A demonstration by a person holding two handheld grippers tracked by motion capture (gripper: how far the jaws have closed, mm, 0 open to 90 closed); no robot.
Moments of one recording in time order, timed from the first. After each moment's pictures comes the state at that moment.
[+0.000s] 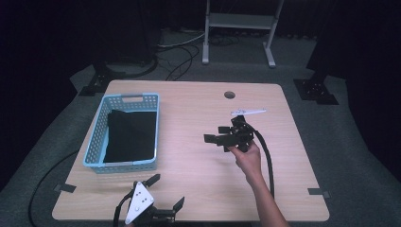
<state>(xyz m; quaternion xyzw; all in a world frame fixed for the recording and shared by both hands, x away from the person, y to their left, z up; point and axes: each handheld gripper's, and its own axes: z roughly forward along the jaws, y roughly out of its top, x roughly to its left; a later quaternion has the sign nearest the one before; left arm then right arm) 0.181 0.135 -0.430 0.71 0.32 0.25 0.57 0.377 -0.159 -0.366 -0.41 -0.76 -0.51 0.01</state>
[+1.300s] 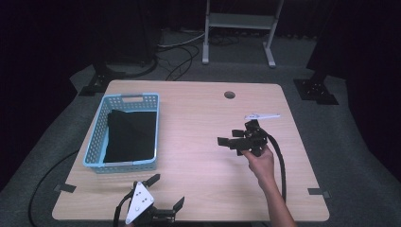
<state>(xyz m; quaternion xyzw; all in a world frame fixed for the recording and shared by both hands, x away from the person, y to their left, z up) 0.181 0.135 -0.430 0.71 0.33 0.25 0.57 0.367 -0.197 -0.373 -0.44 -0.76 -0.49 -0.01</state>
